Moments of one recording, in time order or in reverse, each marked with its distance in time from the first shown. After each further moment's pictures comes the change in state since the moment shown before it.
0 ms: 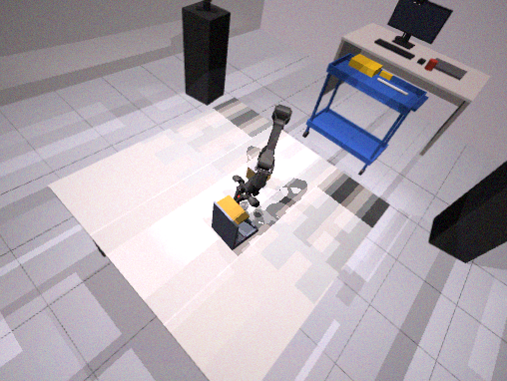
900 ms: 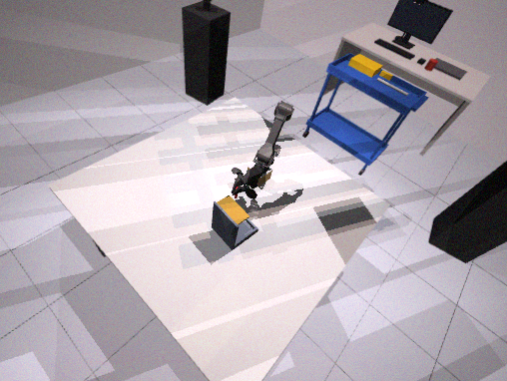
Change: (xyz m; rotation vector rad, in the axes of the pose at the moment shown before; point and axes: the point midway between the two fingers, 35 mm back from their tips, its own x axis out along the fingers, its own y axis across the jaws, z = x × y) arm -0.012 0.047 0.011 0.026 -0.001 0.030
